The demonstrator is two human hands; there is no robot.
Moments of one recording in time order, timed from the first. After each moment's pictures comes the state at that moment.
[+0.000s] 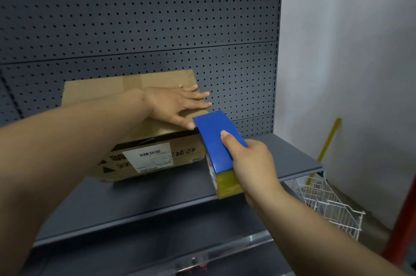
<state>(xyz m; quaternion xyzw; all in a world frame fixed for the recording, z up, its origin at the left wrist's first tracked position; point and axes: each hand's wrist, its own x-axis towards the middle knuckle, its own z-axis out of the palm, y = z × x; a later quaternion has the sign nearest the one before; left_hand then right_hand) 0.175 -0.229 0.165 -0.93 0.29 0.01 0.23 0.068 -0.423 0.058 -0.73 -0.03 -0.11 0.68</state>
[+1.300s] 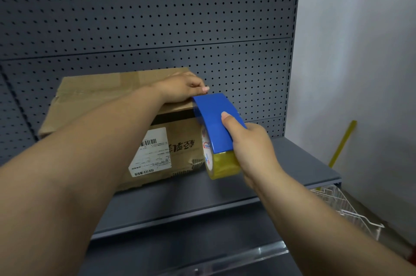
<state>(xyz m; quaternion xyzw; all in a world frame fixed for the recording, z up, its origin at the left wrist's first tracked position) 0.234 -0.225 0.165 -0.98 0.17 -0.12 -0.06 0.124 -0.407 0.072 -0.68 -0.07 -0.07 0.73</state>
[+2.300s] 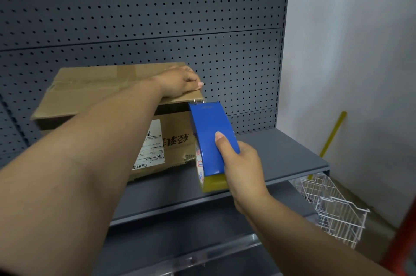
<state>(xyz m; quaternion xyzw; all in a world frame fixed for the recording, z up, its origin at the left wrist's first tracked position) 0.243 -0.239 0.157 -0.98 0.16 -0.14 -0.04 0.106 -0.407 0.024 -0.66 -0.06 -0.08 0.75</state>
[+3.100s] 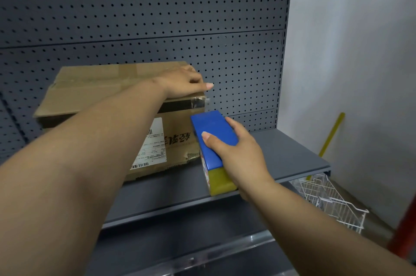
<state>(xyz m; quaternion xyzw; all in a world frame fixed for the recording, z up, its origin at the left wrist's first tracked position) 0.233 -0.238 0.158 -0.98 0.16 -0.13 -0.03 0.101 -0.408 0.049 -0.74 -0.08 -0.08 0.67</state>
